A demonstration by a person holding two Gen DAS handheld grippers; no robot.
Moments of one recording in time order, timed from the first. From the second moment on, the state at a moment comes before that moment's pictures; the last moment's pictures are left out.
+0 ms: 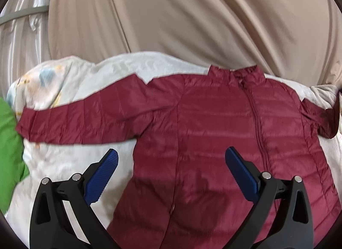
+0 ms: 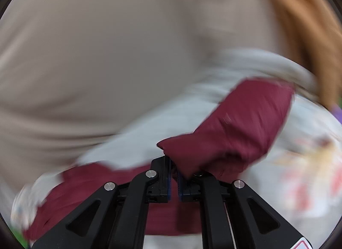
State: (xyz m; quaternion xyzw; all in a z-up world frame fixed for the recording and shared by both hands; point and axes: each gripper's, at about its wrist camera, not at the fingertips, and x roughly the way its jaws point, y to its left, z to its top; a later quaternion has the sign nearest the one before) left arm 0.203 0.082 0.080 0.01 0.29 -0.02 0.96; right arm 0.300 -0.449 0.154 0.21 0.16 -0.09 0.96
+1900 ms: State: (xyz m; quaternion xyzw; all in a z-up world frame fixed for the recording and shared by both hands) left arm 0.382 0.044 0.002 -0.03 0.41 -0.09 0.91; right arm 0.303 -0.396 0.052 0.15 0.34 -0.12 0.92
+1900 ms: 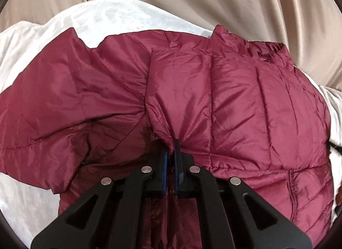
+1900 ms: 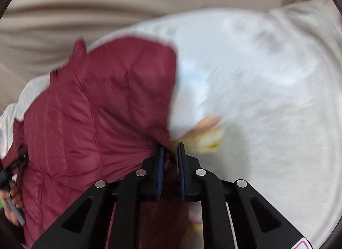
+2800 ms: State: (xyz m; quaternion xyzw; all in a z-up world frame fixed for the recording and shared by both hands) left arm 0.381 0.038 -0.001 0.00 0.40 -0.08 0.92; right arm 0.302 -0.363 0.042 0.10 0.40 -0.05 0.91
